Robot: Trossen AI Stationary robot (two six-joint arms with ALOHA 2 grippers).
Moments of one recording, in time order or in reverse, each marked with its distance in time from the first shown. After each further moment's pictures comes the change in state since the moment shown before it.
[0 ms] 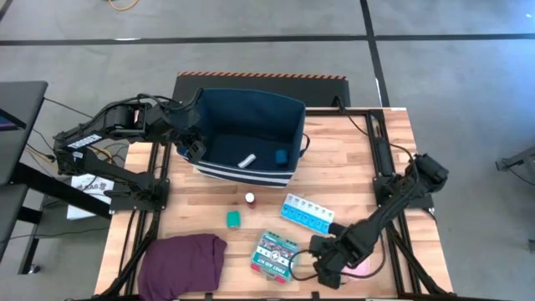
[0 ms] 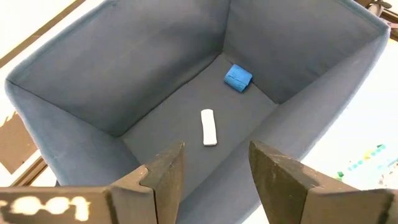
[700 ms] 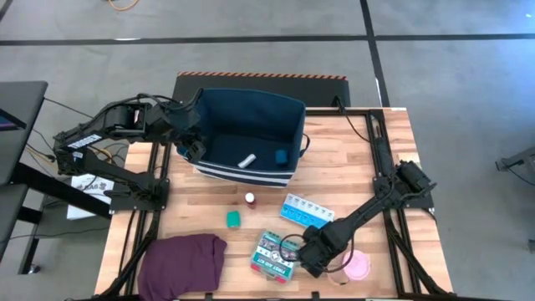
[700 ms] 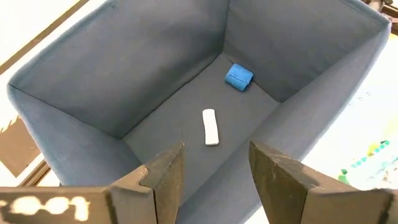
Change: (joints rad) left arm 0.000 0.000 0.000 -0.001 -0.001 0.024; right arm -0.108 0.162 0.002 -0.030 -0.226 0.298
